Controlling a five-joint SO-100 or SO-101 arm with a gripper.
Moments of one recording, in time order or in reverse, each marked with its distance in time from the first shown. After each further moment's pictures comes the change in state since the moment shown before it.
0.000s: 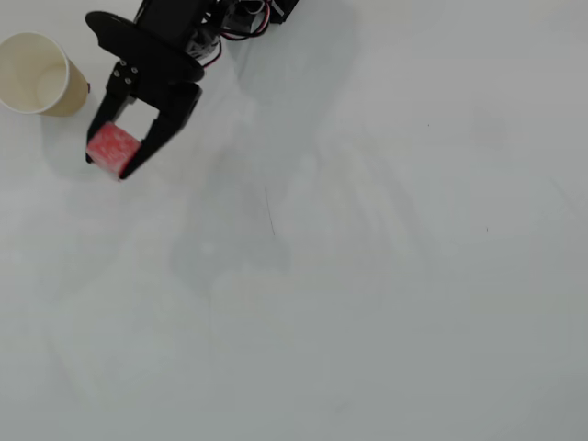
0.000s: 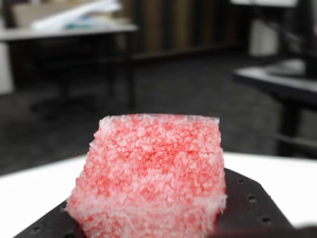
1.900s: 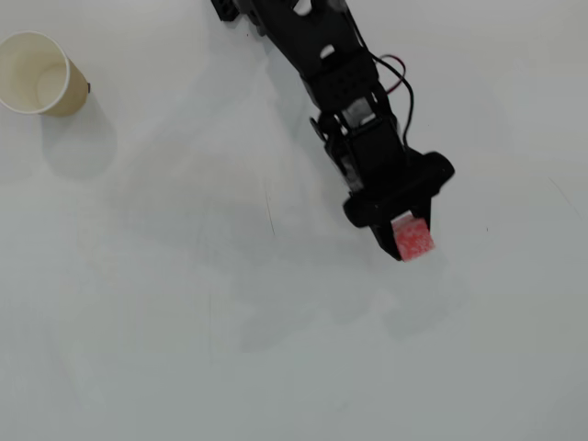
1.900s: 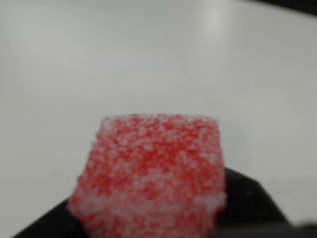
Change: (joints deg) arm -62.7 -70.2 -43.9 -3.9 0.0
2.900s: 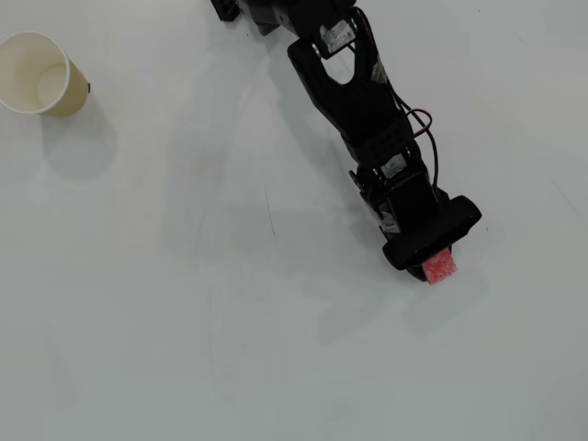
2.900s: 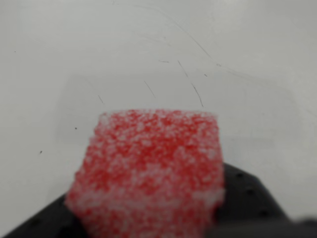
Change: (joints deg) arm -3.2 -39.8 -32.0 0.0 0.0
